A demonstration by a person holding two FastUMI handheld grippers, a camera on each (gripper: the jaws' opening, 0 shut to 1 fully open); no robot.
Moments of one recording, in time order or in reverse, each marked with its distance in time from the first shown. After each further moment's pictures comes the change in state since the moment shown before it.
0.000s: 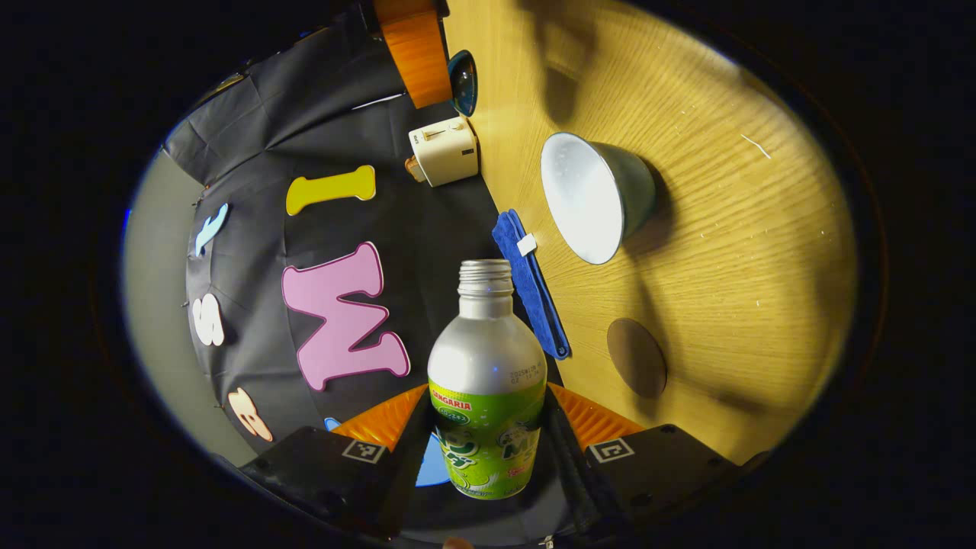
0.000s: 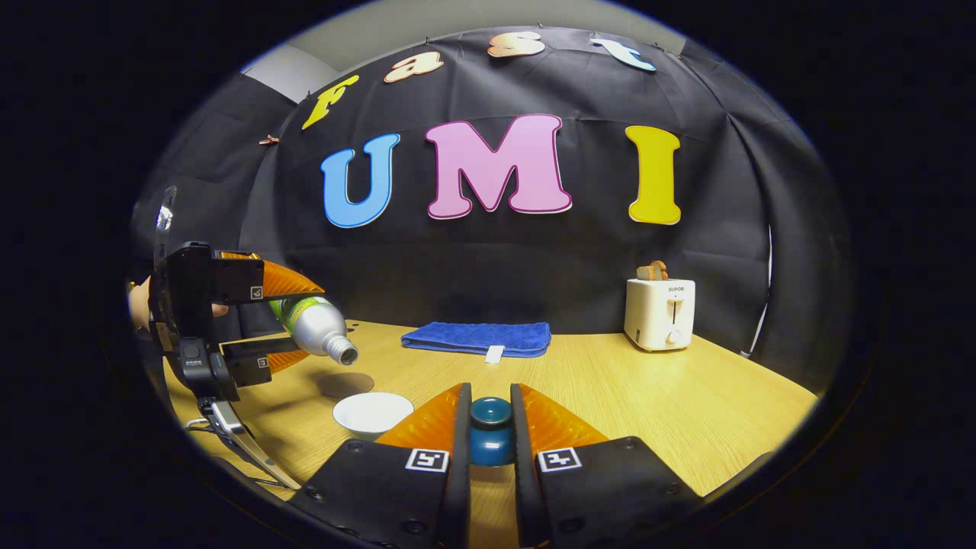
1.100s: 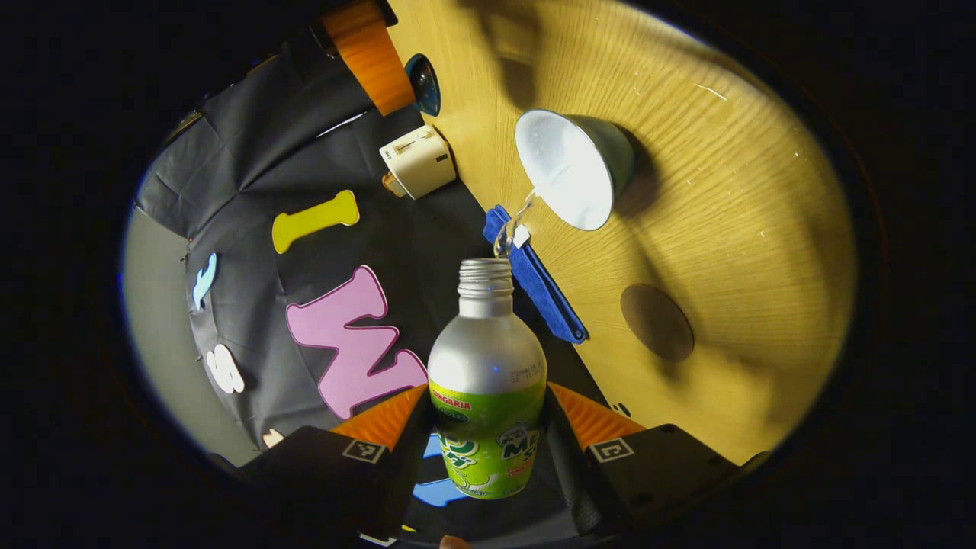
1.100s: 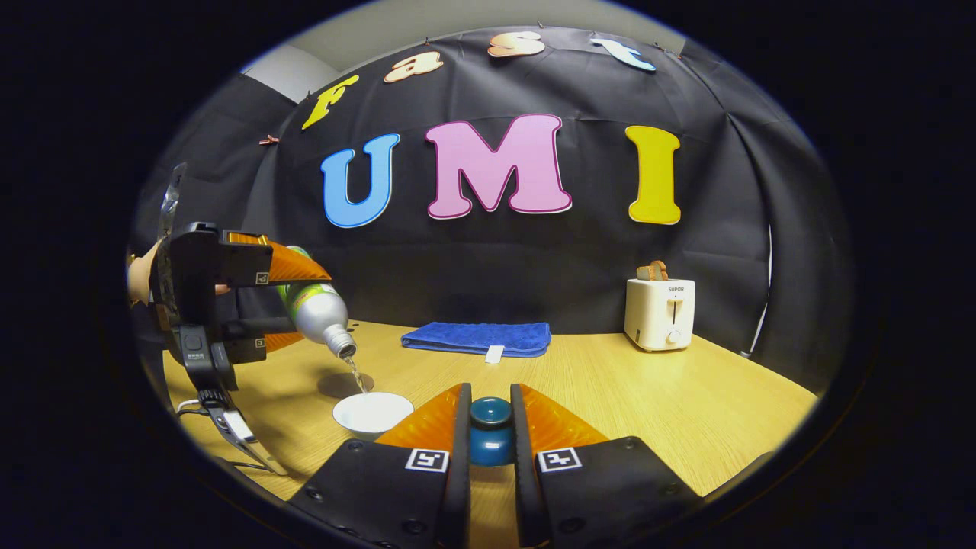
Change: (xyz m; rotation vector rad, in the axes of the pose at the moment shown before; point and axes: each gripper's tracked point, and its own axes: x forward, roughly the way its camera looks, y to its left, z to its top) left arm 0.005 0.020 -0.009 0.206 -0.012 0.006; right arm 0.002 -0.001 -0.001 0.000 -0.001 0.000
